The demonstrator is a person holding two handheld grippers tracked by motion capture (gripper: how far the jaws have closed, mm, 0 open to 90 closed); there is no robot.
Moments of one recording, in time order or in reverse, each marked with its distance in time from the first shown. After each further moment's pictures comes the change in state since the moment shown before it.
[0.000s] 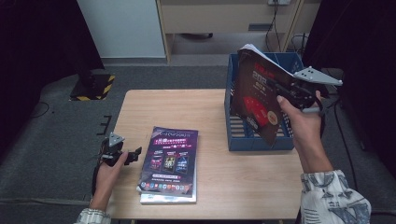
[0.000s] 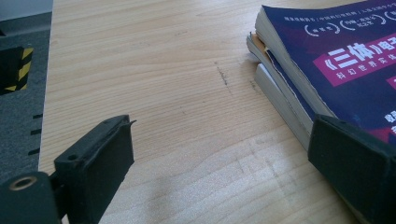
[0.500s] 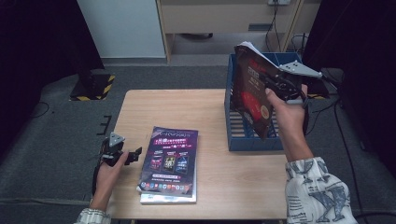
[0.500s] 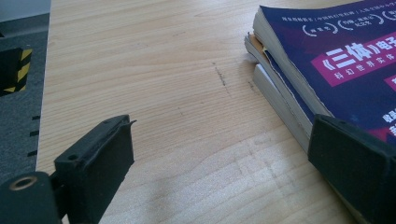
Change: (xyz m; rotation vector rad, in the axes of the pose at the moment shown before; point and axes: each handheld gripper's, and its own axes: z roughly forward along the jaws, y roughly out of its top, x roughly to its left) left arm -0.001 0.000 0.001 -0.004 -0.004 0.001; right arm 0.008 0.003 0.039 0.035 -0.102 0.012
